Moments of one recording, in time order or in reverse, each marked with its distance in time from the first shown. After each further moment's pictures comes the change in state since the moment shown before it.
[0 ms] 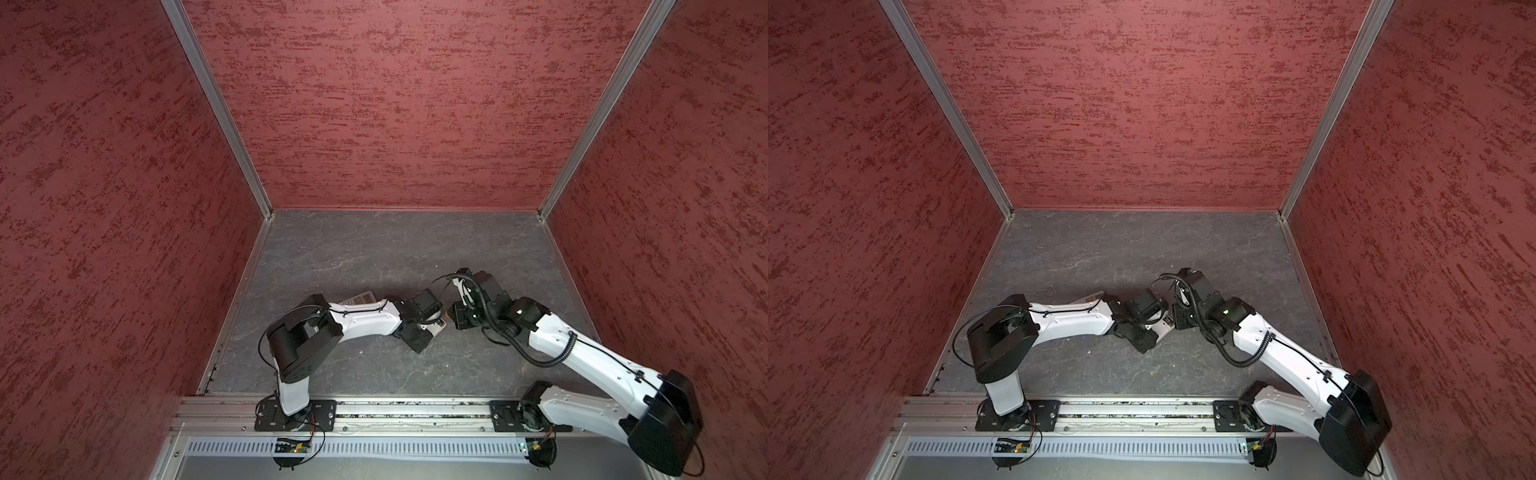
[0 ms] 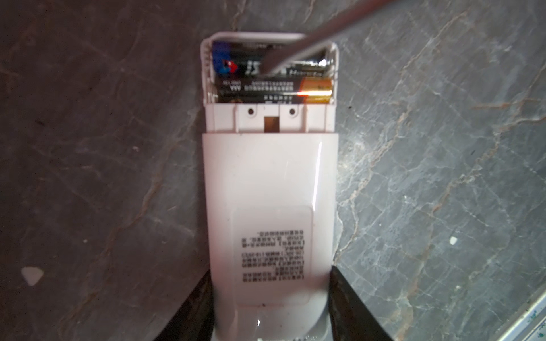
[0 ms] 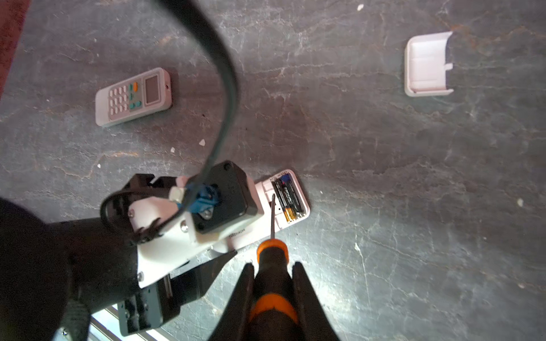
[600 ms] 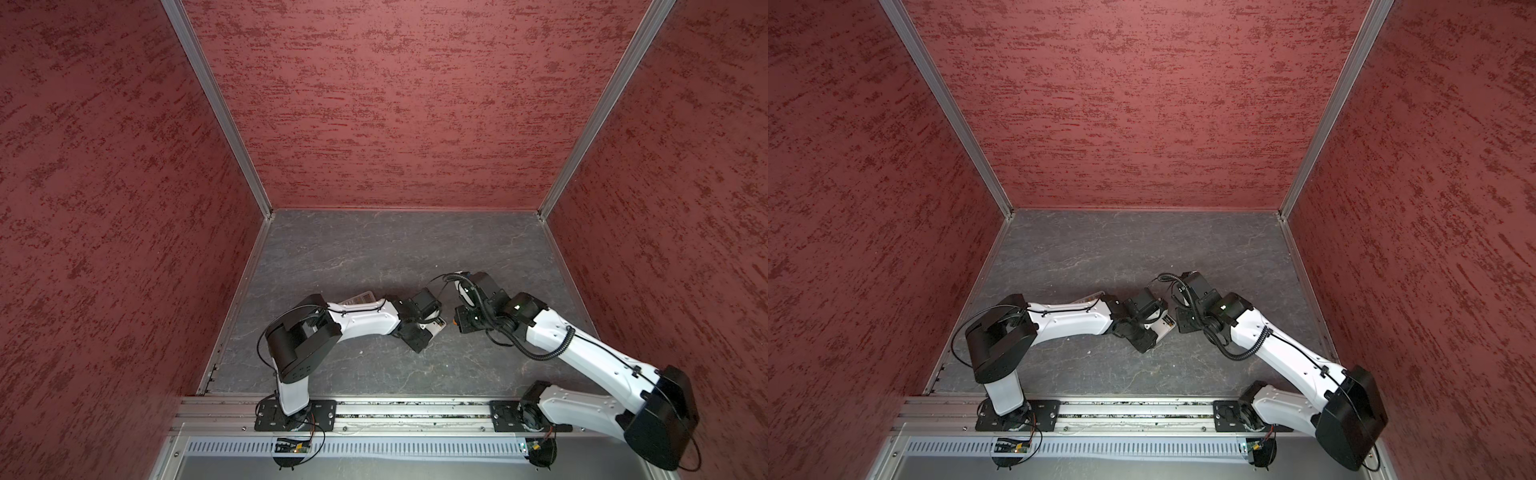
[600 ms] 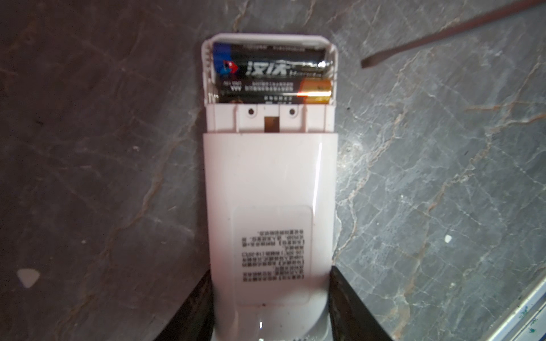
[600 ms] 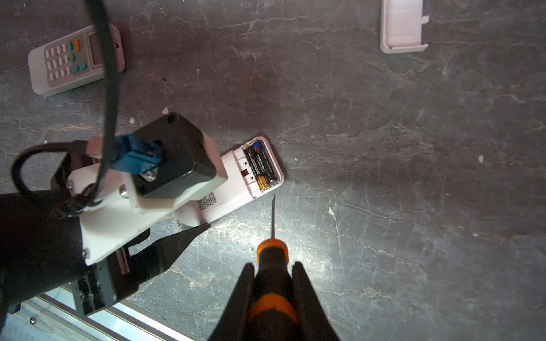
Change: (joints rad) left arm 0.006 -0.006 -0.010 0.013 0.013 0.000; right arm 0.000 0.030 0.037 -0.122 0.034 -0.001
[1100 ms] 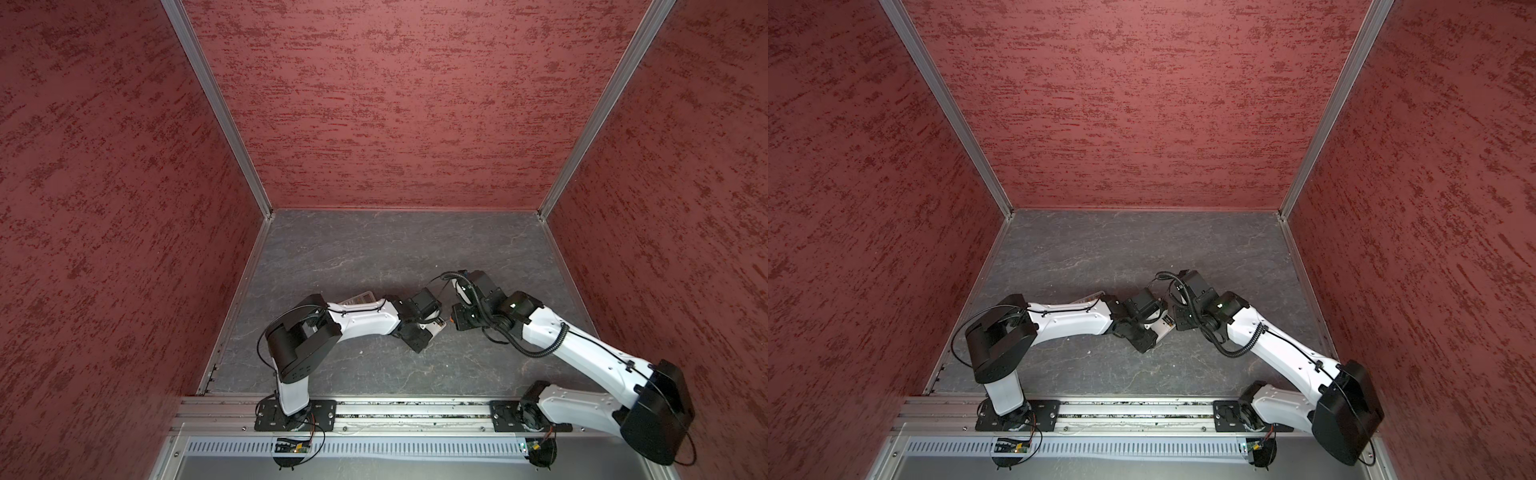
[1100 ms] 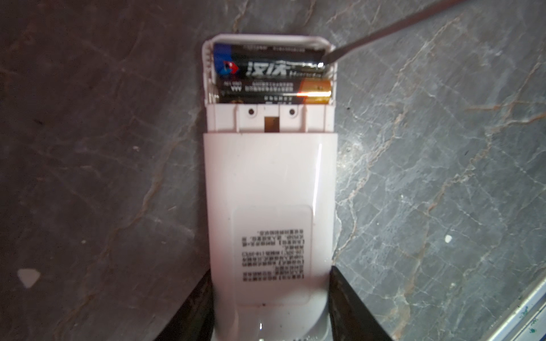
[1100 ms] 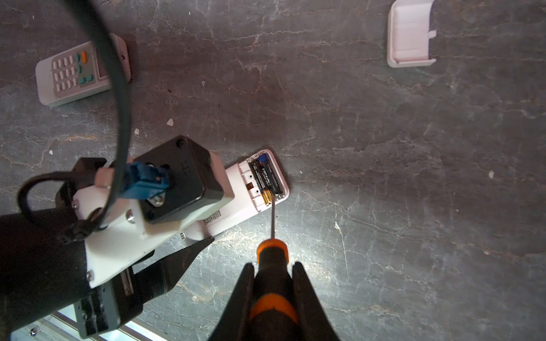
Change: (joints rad) left arm 0.000 0.000 0.000 0.000 -0.001 0.000; right arm 0.000 0.025 -0.001 0.053 0.000 0.000
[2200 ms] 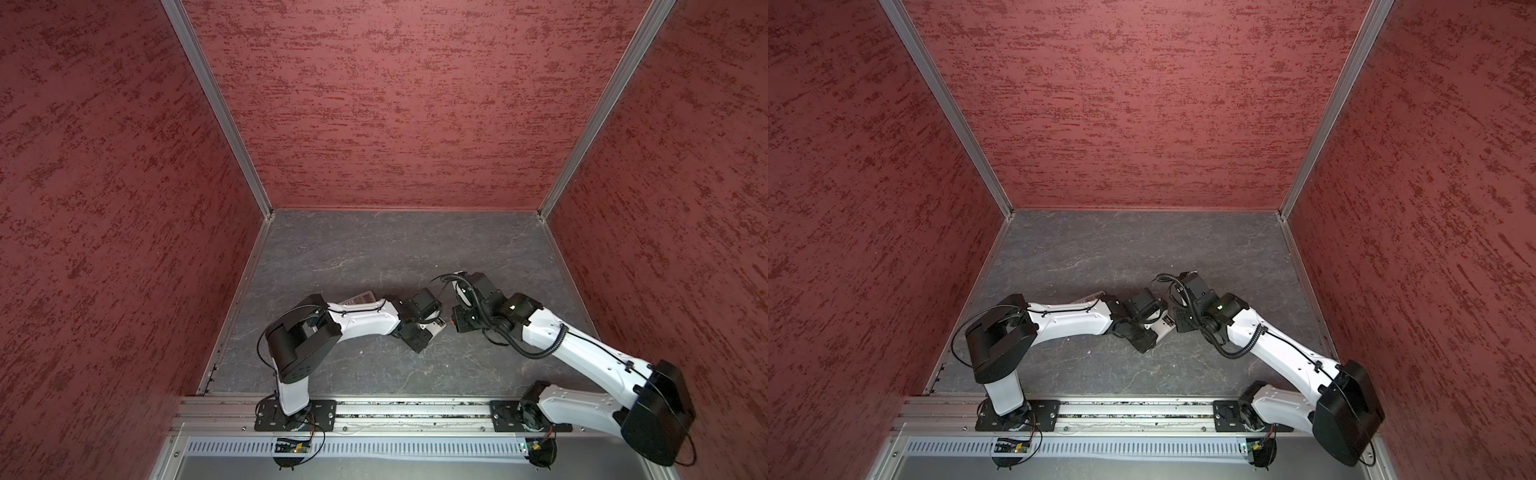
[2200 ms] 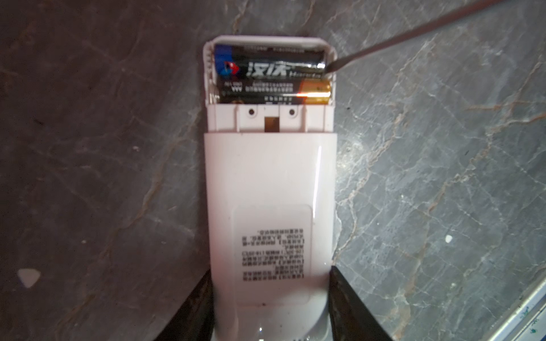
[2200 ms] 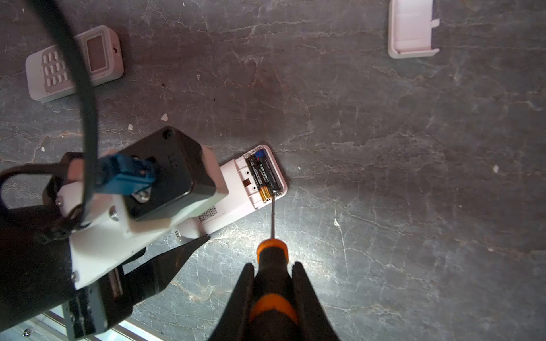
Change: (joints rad) left arm -0.001 0.000 0.000 0.000 -0.002 0.000; right arm 0.000 -0.009 -0.023 -0.001 0.000 0.004
